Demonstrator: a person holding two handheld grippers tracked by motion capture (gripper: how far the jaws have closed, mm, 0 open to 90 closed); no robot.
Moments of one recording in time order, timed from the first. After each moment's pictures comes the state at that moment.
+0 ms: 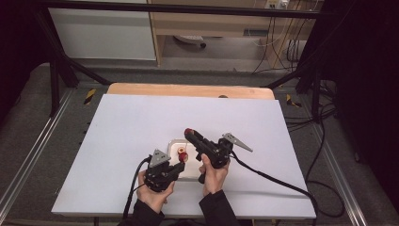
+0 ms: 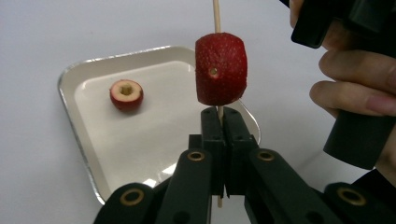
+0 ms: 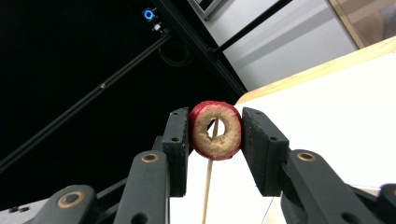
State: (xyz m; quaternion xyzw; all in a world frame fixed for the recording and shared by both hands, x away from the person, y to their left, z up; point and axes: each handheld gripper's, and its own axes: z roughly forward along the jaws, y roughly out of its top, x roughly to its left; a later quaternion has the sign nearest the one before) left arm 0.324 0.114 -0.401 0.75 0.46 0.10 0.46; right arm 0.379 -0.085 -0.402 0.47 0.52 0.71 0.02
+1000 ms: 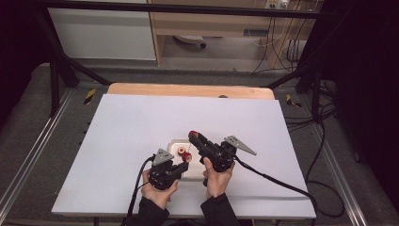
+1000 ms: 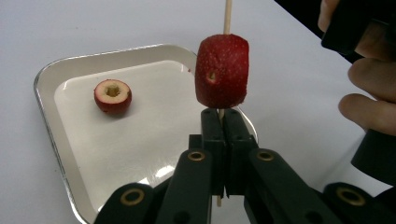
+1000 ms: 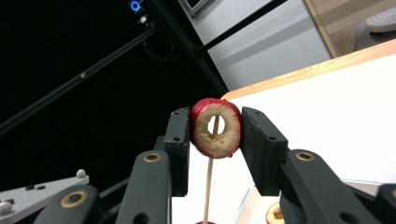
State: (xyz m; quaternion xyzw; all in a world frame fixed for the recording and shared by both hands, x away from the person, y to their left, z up) left arm 0.331 0.109 -0.411 0.75 0.45 0.08 0.48; right arm 0.368 -0.094 -0.398 0.47 0.54 0.69 0.06
